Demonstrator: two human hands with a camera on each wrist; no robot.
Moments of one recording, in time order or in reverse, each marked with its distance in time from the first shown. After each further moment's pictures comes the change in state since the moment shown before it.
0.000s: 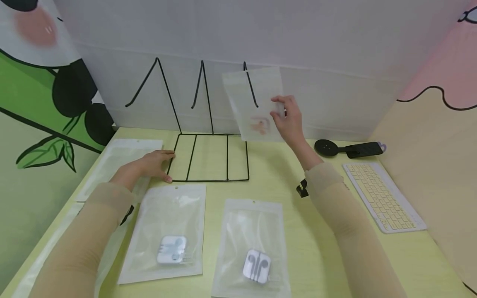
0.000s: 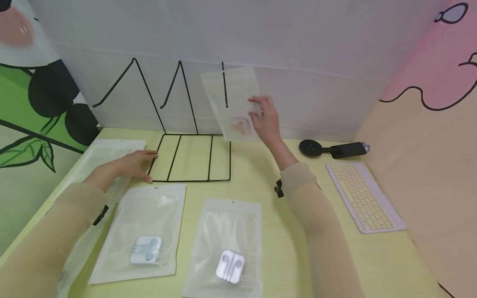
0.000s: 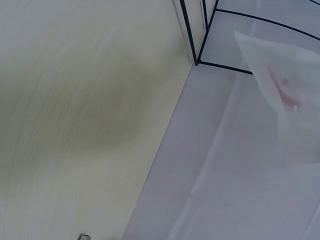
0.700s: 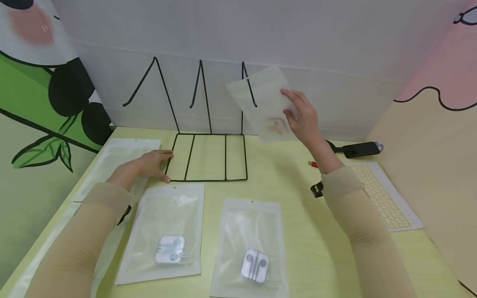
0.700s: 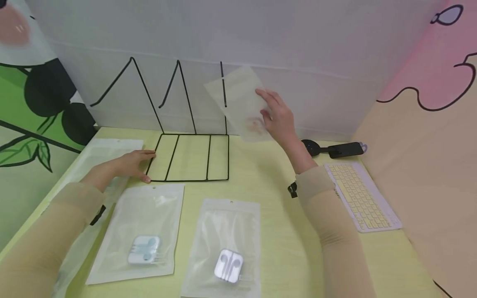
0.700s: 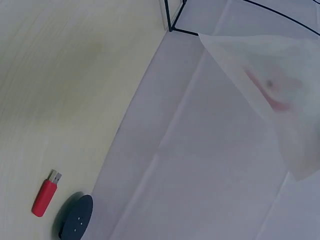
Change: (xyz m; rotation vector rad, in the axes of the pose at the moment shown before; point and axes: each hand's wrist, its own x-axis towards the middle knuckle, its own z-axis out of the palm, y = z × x) left_hand -0.003 0.007 -0.003 -0.011 -0.006 -0.012; right_hand 0.007 -0.014 -0.050 -0.180 -0.082 -0.306
